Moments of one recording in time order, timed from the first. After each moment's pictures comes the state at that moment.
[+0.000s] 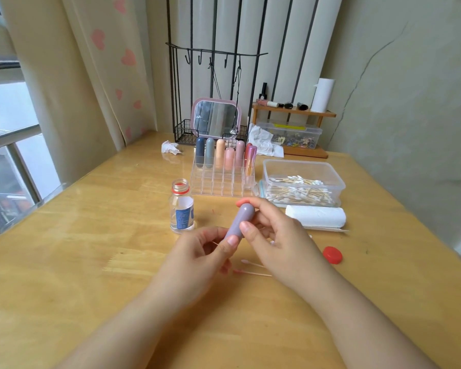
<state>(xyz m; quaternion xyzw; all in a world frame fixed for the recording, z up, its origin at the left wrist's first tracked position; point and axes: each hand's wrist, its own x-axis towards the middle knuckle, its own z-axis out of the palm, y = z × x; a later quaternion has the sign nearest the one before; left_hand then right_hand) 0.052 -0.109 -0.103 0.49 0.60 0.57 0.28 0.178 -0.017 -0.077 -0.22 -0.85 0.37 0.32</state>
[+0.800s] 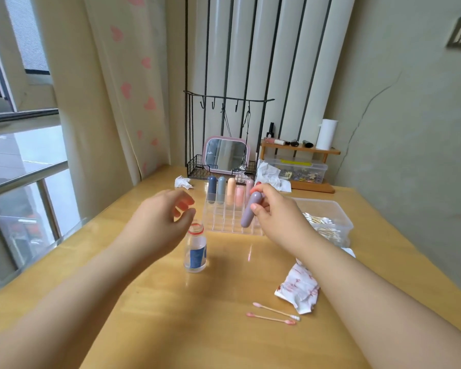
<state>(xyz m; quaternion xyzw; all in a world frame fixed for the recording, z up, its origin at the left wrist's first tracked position) -0.041 -0.094 -0.029 0.52 0.76 0.38 -0.09 0.122 0.049 -0.022 -0.31 -0.87 0.25 0.29</state>
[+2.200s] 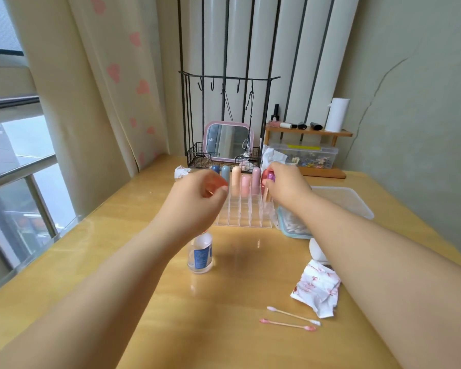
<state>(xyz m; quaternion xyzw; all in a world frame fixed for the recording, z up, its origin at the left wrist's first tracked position) -0.033 -0.040 -0.024 0.52 0.72 0.46 0.00 0.072 0.146 -0.032 -0.42 -0.87 0.08 0.24</state>
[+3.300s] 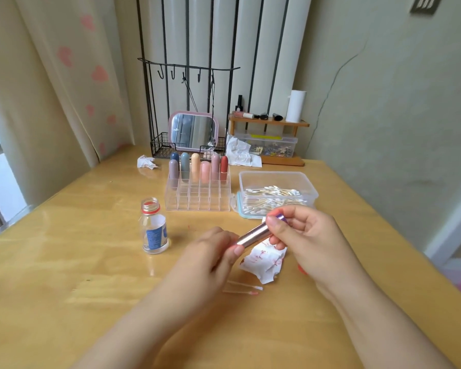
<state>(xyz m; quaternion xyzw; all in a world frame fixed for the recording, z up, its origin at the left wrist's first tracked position) 0.072 -0.073 -0.087 0.66 0.59 0.45 0.06 0.225 0.009 -0.047 -0.32 -0.68 0.50 0.42</state>
